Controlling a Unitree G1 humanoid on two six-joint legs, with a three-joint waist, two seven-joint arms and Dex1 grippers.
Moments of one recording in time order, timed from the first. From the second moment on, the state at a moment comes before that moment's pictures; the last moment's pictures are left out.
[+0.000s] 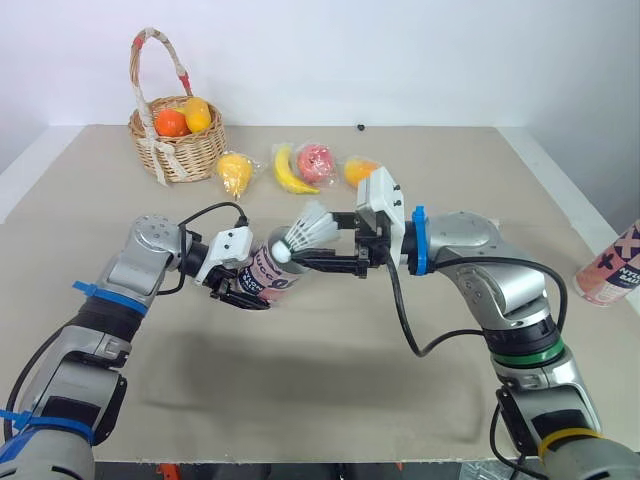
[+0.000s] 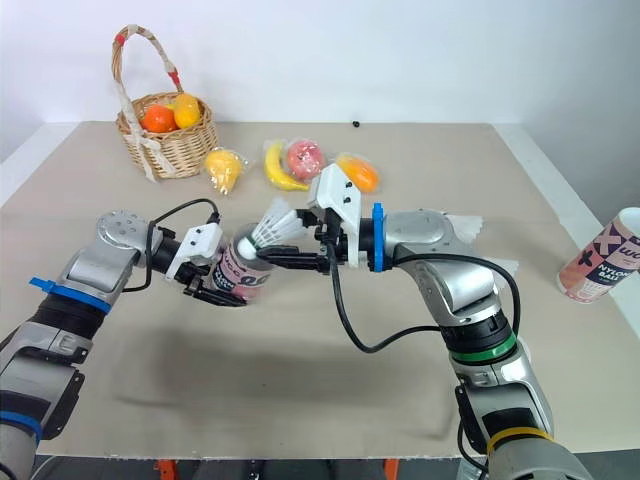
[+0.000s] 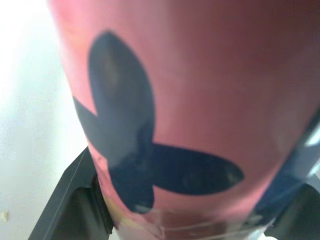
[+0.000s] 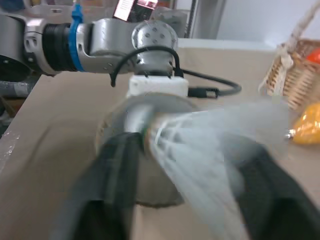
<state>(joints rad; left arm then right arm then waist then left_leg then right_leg) -0.78 0.63 -0.27 0.42 -0.09 0.09 -1.54 -0.73 -0.49 0.18 -0.21 0.48 0.61 1.00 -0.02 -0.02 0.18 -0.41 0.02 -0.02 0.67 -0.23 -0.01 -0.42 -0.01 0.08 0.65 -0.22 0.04</state>
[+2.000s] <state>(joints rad) -0.73 0.61 -0.24 0.37 -0.09 0.12 -1.50 0.10 -0.97 -0.64 -0.32 0.47 0.78 1.02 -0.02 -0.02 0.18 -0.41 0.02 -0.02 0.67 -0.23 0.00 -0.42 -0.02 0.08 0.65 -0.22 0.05</state>
